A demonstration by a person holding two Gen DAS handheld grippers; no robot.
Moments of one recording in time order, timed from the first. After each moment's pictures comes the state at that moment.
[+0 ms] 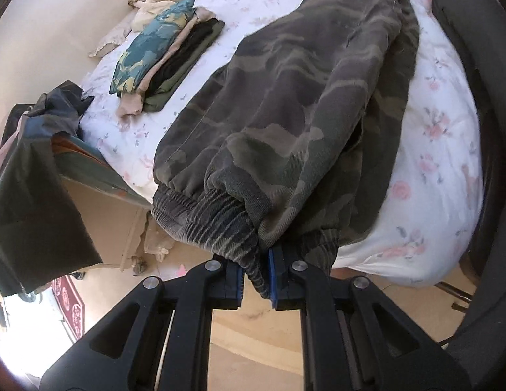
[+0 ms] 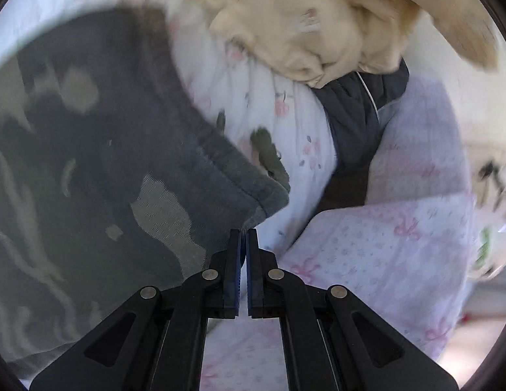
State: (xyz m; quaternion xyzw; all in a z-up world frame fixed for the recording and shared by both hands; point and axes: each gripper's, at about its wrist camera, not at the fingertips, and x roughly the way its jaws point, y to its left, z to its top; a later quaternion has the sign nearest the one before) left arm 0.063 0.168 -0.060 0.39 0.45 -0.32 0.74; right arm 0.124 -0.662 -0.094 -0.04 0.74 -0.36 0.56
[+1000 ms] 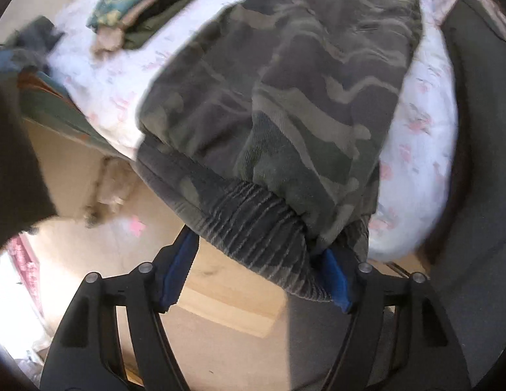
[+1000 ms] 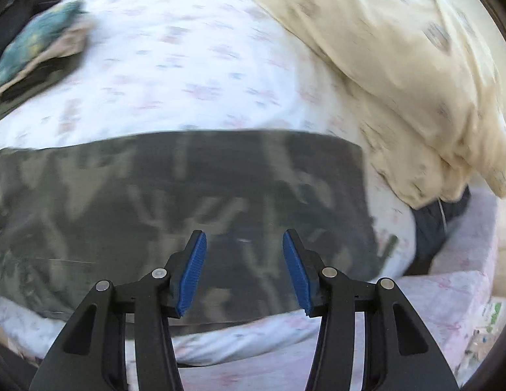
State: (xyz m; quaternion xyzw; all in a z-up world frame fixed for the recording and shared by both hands) left arm 0.109 0.187 -0.054 0.32 0.57 -0.32 0.68; right arm 0.162 -0.470 0.010 -0.04 0.64 -0.11 0.76
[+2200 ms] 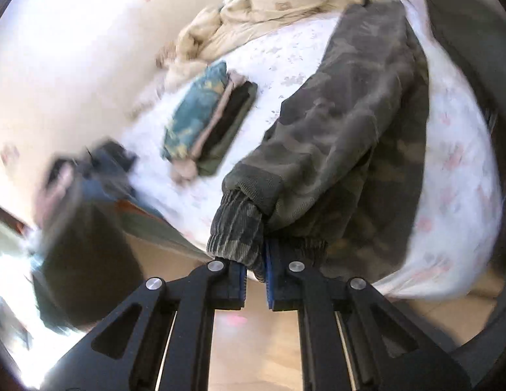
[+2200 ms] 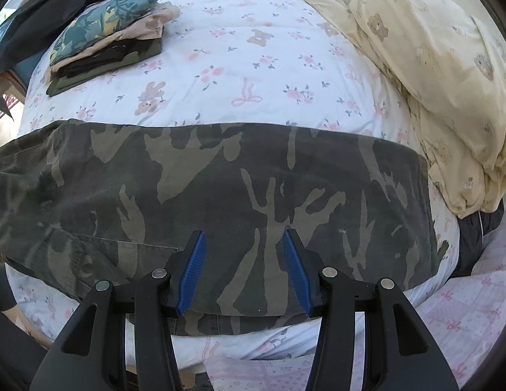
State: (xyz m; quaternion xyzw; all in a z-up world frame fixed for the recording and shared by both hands) left arm 0.055 0.168 0.004 0.45 0.29 -0.30 0.79; right arm 0.143 -0.379 0.003 -0.02 0.63 -0.03 0.78
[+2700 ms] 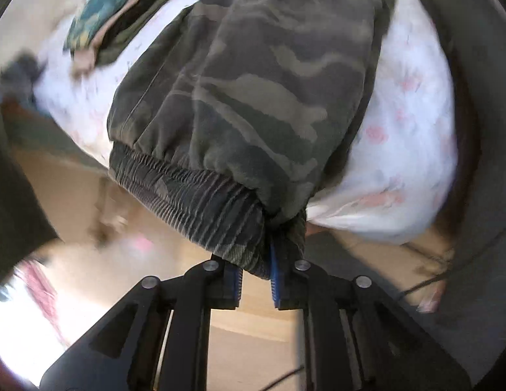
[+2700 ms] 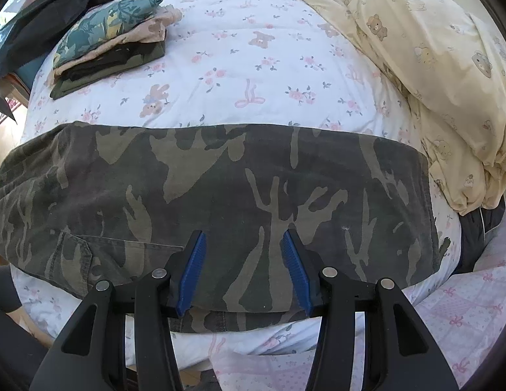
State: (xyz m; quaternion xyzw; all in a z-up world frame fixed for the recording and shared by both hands) left arm 0.087 0.179 -0.071 0.35 0.56 -0.37 0.66; right arm 0.140 -0.376 0.012 -0.01 0.62 -0.02 0.78
